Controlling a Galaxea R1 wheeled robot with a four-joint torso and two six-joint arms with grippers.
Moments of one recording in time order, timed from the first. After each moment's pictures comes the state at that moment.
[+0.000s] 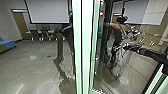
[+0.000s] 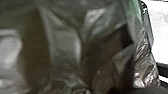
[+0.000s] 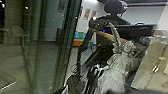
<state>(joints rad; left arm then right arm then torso) 1.42 2.98 -2.73 -0.48 0.16 0.29 -0.06 2.72 -2.67 -0.97 -0.23 0.75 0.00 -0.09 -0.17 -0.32</state>
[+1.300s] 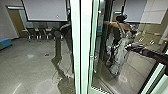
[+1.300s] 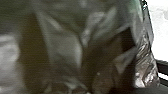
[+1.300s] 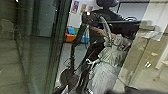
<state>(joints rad) 1.41 2.98 -2.73 -0.48 0.15 0.29 -0.07 2.70 -2.68 -0.97 -0.23 0.75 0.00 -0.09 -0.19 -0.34</state>
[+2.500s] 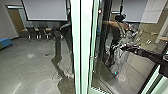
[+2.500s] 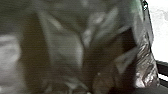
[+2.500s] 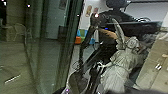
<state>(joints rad) 1.41 2.98 -2.73 -0.49 0.15 0.29 -0.07 2.75 -2.68 -0.97 -0.20 0.77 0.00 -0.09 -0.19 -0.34</state>
